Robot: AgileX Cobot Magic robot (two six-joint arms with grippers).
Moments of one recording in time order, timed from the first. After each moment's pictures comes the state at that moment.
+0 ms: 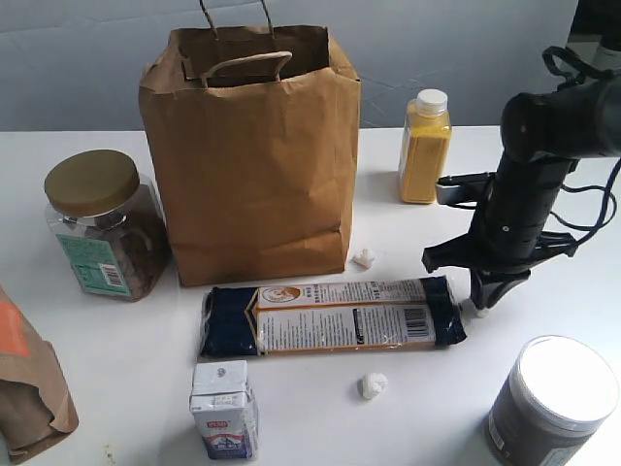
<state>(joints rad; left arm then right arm) 0.04 0.00 0.00 -0.11 0.39 0.27 0.51 2.07 -1.32 0.05 0.98 0.02</state>
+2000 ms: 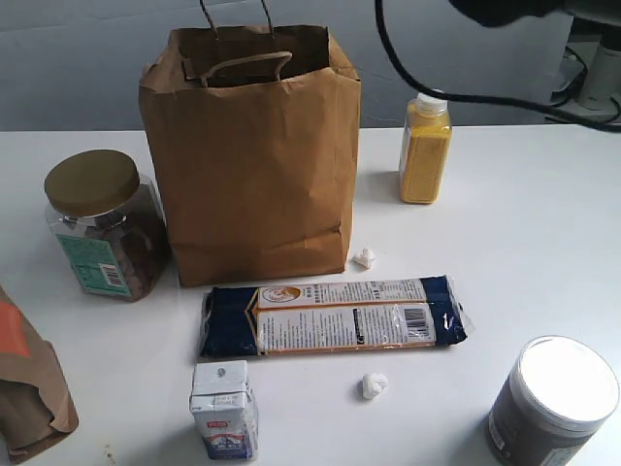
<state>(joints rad) 0.04 0.00 0.00 -0.11 0.39 0.27 0.92 1.71 -1.54 -0.21 0.15 0.28</state>
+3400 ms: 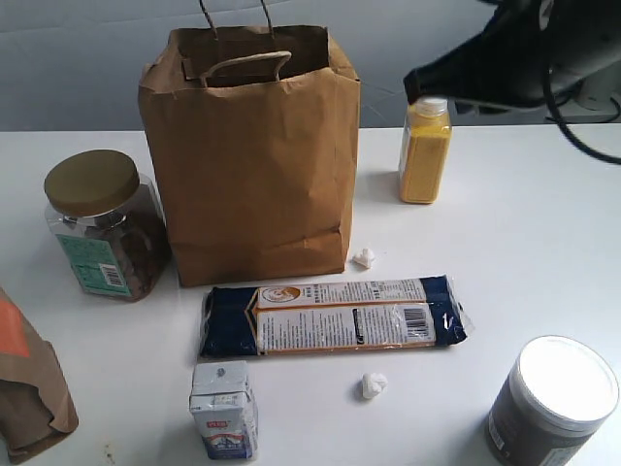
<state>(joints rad) 0.04 0.00 0.00 -0.11 0.39 0.27 0.73 1.50 -1.29 -0.22 0.74 0.26</state>
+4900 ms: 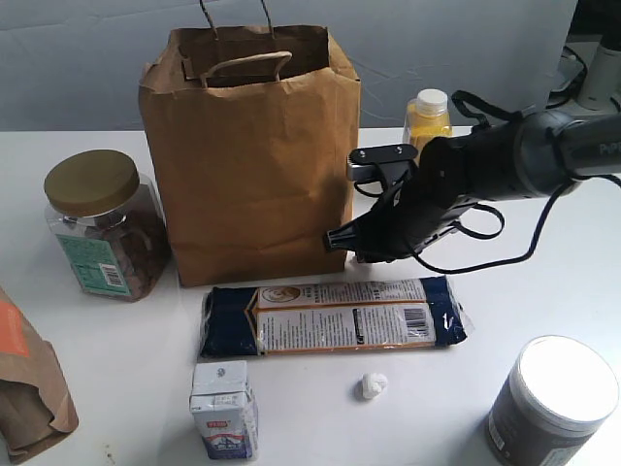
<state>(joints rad) 0.04 0.00 0.00 -0.11 0.39 0.27 0.73 2.08 -1.26 0.14 0.38 0.04</state>
